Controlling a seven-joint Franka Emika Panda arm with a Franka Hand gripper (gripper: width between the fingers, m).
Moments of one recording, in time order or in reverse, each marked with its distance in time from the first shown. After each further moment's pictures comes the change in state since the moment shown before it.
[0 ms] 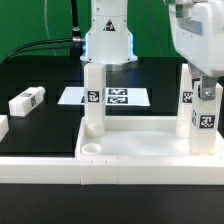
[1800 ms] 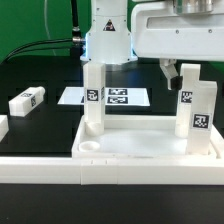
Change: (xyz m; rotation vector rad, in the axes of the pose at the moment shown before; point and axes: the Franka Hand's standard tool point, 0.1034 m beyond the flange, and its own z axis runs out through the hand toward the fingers) arm 0.003 -0.011 -0.008 -0.037 0.022 -0.950
